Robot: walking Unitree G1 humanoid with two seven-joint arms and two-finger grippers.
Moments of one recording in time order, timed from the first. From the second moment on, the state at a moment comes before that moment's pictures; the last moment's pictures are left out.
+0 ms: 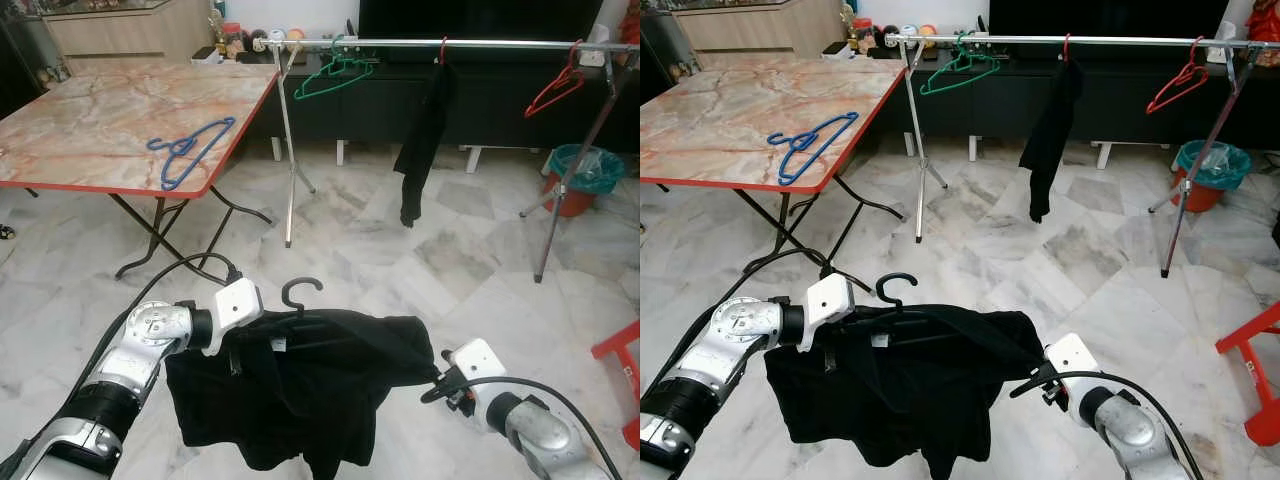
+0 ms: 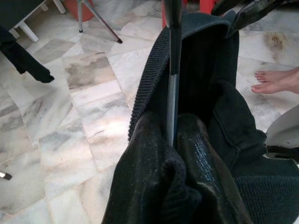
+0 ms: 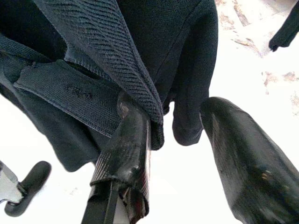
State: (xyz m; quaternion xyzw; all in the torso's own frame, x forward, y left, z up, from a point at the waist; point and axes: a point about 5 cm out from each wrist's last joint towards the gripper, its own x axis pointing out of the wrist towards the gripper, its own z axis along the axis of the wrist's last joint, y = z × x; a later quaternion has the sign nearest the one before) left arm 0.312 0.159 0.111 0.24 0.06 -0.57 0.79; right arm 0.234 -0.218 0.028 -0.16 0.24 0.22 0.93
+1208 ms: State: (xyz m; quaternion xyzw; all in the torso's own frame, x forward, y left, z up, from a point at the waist) left arm 0.300 0.180 0.118 0.27 0.11 -0.62 0.73; right arm 0.212 -0.236 0.027 -0.11 0.22 0.24 0.94
